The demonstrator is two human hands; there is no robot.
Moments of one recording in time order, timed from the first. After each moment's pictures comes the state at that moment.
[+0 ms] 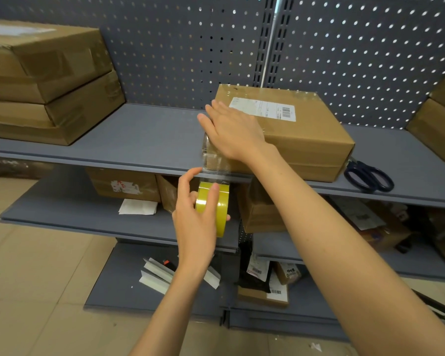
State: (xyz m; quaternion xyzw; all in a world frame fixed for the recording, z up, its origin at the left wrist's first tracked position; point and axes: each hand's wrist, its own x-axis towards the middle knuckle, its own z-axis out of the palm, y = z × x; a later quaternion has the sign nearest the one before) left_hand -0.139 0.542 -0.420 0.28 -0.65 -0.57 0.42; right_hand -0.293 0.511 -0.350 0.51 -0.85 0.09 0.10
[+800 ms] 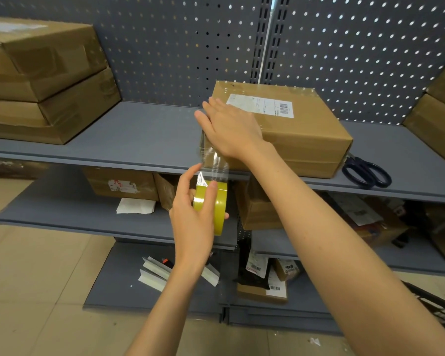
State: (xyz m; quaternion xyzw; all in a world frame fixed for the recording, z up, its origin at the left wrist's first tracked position) left_hand -0.137 0.541 -0.417 0.27 -0.66 -0.57 0.41; right_hand -0.292 0.511 -0.352 0.50 -0.85 0.09 0.11
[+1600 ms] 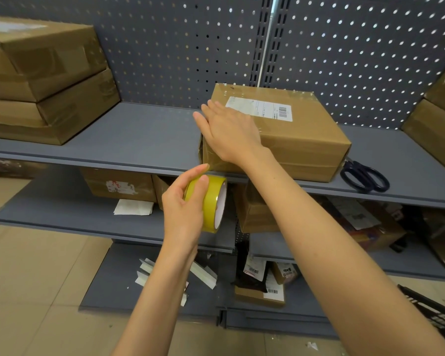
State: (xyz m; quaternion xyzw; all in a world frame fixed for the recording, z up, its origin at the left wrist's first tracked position) left_hand -0.144 0.521 -0.414 0.28 -0.61 -0.64 0.39; right_hand -0.292 0.510 -0.354 0.50 -0.85 0.08 0.16
